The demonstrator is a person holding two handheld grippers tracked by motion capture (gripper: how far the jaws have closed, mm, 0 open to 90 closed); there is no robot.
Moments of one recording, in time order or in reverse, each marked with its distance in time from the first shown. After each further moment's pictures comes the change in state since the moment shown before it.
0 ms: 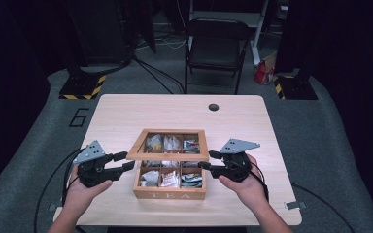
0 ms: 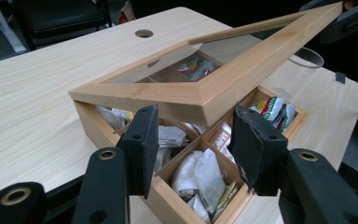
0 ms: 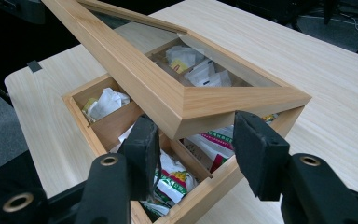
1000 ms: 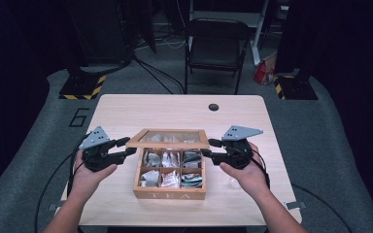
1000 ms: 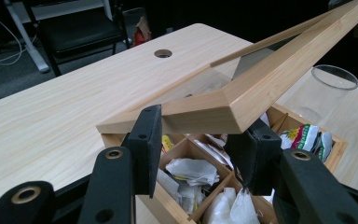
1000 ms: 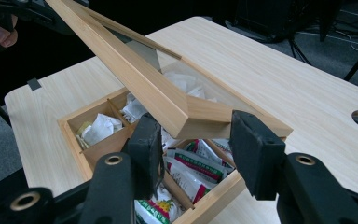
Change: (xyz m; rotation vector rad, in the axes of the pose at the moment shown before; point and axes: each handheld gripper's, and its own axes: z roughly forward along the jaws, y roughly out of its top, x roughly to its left) left arm 0.017 0.028 0.017 -0.035 0.056 0.040; right arm -0.016 0.029 -0.003 -0.044 0.010 -0.022
